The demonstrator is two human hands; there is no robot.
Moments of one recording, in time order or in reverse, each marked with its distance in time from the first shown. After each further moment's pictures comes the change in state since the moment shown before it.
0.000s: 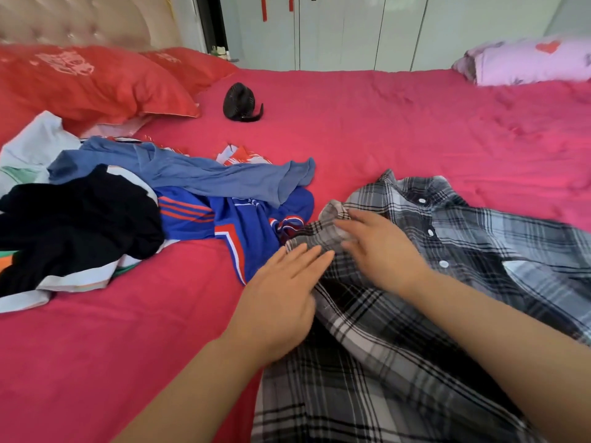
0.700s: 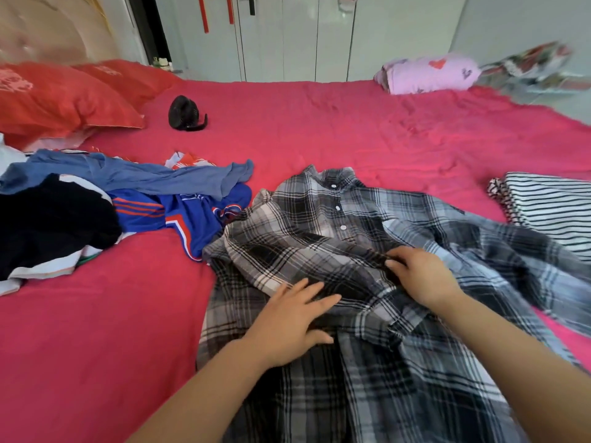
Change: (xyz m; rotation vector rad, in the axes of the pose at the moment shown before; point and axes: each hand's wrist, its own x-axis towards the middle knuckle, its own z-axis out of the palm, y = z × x) left_hand -0.043 0.130 0.014 -0.088 -0.455 0.150; right_hand -0.191 0.049 -0.106 0.002 -0.112 0.655
